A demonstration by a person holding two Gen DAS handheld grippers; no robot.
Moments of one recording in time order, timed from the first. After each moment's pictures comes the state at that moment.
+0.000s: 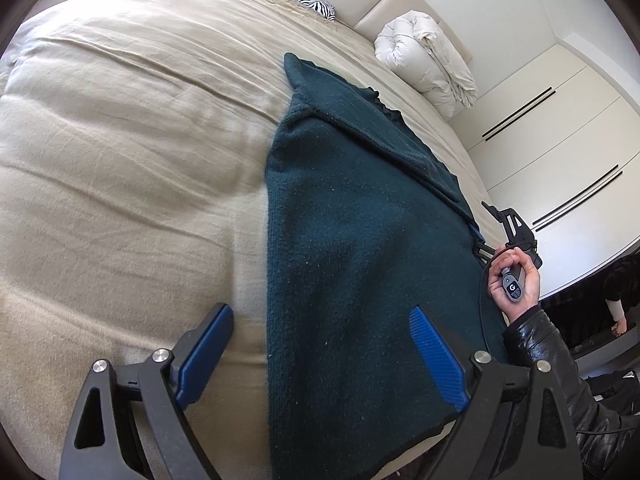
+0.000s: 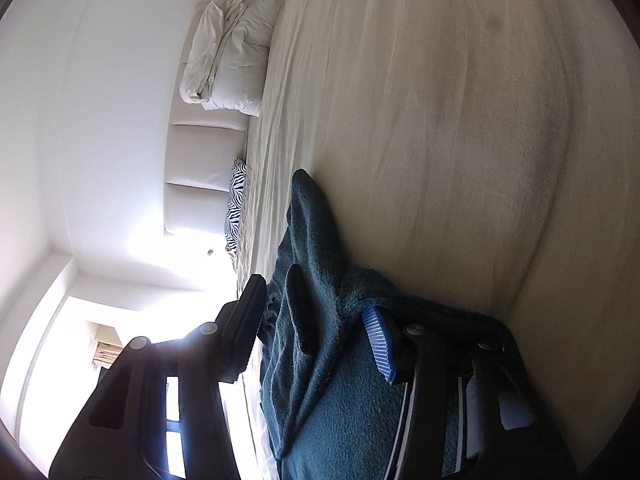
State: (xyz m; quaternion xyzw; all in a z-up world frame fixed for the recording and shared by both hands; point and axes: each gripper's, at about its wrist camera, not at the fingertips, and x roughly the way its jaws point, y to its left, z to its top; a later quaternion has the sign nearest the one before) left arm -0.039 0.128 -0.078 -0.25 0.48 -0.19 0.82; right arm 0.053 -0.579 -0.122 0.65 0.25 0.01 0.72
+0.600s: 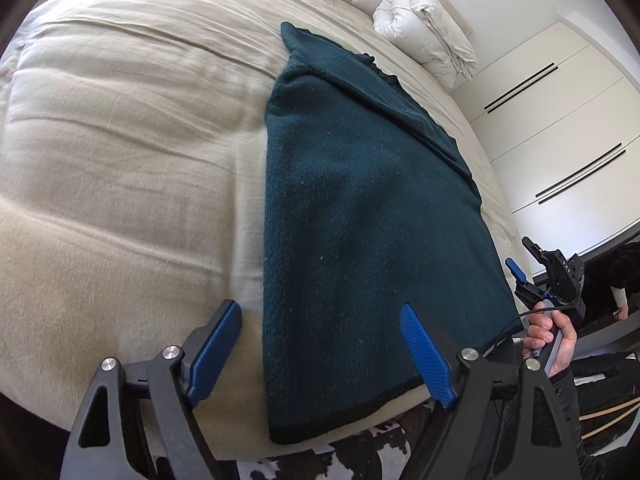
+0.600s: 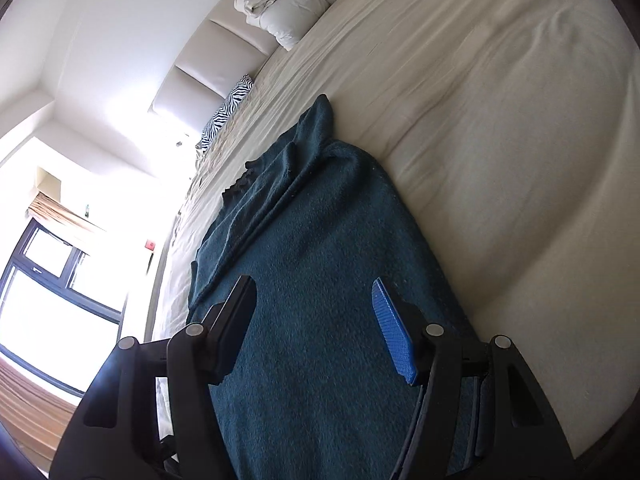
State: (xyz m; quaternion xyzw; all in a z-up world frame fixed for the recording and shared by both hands) left arm -0.079 0.120 -0.084 -0.22 0.52 -0.20 0.80; right arm -0.108 -0.548 -0.043 0.44 0.36 0.05 0.82
